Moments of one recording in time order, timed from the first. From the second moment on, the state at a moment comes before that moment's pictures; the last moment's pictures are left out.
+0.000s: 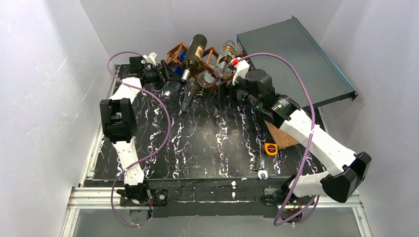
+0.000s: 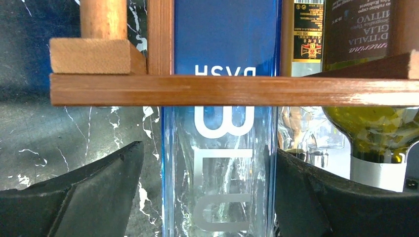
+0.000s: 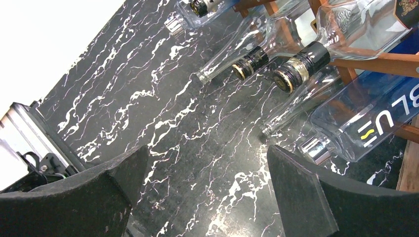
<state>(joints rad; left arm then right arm) 0.04 2.10 1.68 -0.29 0.83 -0.47 0.75 1.32 1.39 -0.44 -0.08 0.23</state>
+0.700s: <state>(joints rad) 0.05 1.94 1.48 -0.30 0.81 -0.40 0.75 1.31 1.38 -0.40 -0.11 0.27</state>
